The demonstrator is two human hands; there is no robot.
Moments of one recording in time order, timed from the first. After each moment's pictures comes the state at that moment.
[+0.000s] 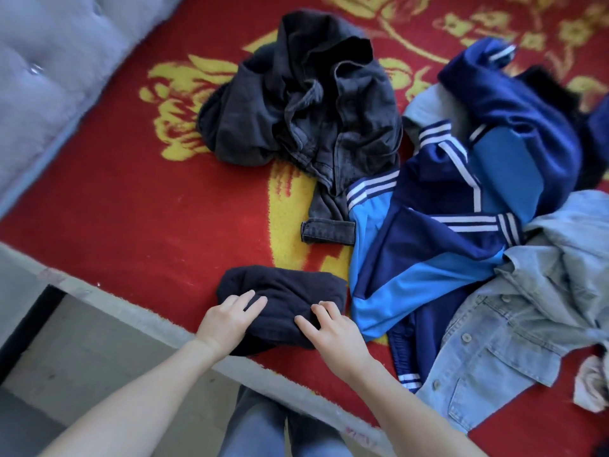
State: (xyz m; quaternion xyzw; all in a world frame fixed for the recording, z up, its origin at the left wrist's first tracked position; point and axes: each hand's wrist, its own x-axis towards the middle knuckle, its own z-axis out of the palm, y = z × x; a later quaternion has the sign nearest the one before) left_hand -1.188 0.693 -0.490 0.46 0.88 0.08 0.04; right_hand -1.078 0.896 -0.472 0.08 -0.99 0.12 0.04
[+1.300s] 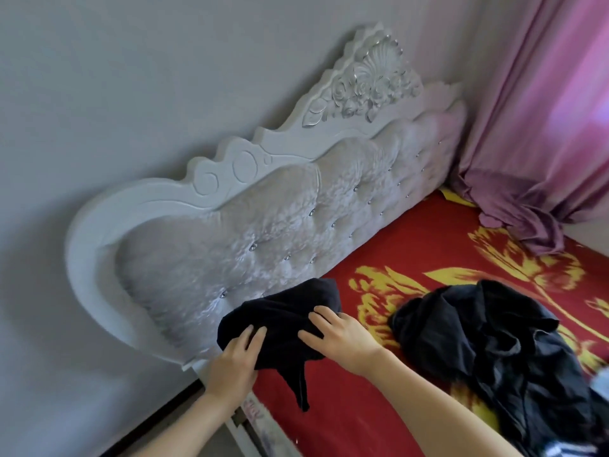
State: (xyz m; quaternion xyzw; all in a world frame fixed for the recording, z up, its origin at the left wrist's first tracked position) left_hand -1.391 0.353 -0.280 0.12 0.98 0.12 -0.01; right_hand -1.432 0.580 -0.225 0.45 -0.89 -0.06 0.11
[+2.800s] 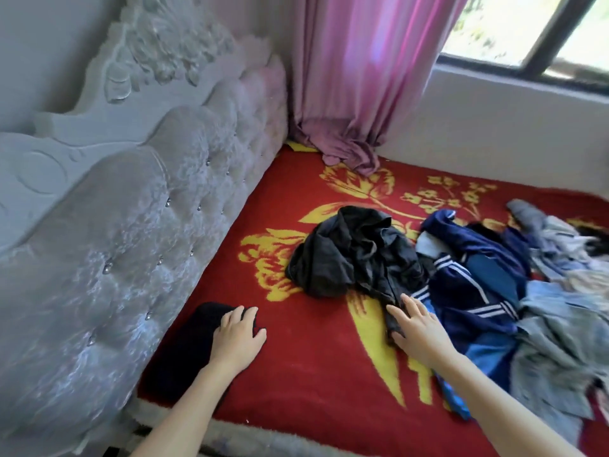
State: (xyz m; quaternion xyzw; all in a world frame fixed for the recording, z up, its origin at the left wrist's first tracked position) left_hand -1.424 0.472 -0.260 0.24 0.94 0.15 0.21; right_hand -1.245 0.743 -0.224 -0.23 -0.96 -0.04 -0.16
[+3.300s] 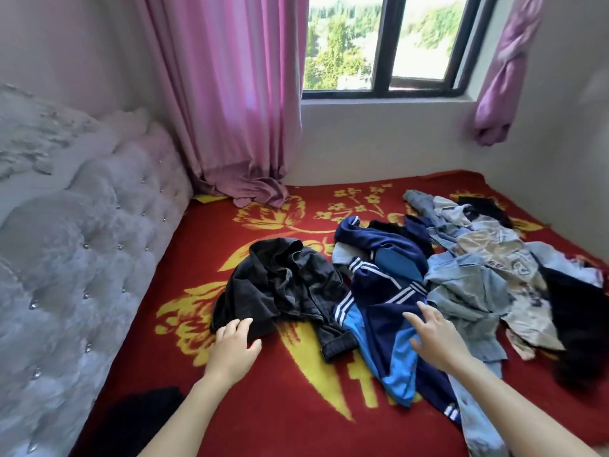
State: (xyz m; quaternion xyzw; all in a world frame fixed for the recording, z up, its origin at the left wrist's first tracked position) left_hand -1.362 0.624 -0.216 0.39 0.89 0.17 0.16; right_hand -1.080 0.853 -0.212 -0.43 -0.90 0.06 -0.02
